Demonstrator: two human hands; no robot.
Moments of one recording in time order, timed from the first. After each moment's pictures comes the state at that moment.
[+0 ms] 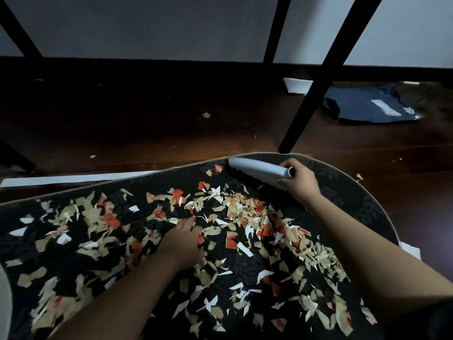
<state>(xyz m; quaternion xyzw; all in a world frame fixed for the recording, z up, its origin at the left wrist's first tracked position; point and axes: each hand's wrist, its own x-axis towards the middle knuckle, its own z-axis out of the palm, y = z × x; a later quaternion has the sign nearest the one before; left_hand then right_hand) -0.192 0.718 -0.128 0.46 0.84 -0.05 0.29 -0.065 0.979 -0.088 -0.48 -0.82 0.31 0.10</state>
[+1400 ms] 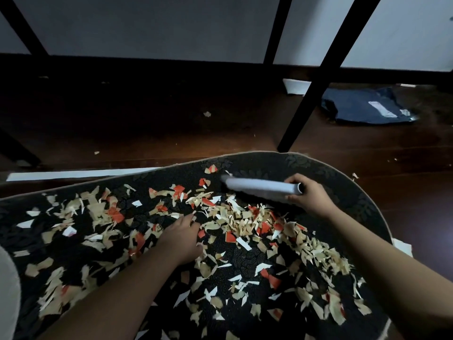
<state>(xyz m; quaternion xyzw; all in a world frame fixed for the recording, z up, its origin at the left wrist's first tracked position) -0.189 0.710 -0.116 0.45 0.84 -0.08 0.31 -0.015 0.967 -0.076 -0.39 -0.86 0.34 0.04</state>
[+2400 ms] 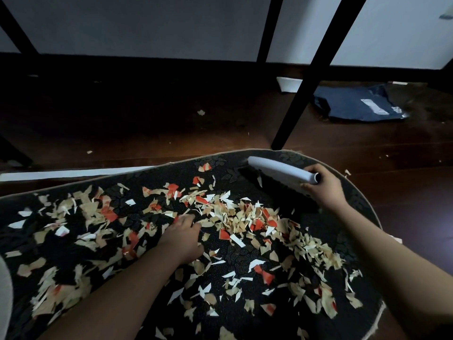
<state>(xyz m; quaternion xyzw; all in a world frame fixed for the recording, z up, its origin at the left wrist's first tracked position) -0.175 0.719 -0.120 0.46 0.83 -0.09 0.30 0.009 0.986 -0.066 -0.49 -0.80 0.32 0.14</state>
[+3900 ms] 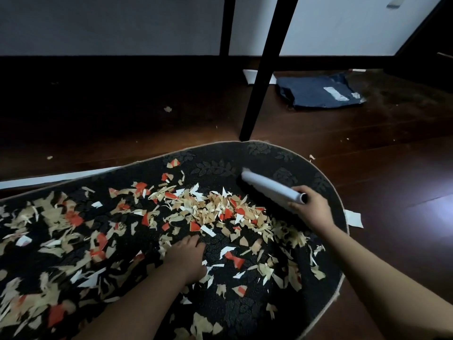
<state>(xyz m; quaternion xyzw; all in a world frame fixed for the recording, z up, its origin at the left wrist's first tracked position) -0.087 0.734 -0.128 0.52 0.77 -0.13 0.33 0.100 0.955 -0.073 -0.56 -0.76 0.32 0.10</state>
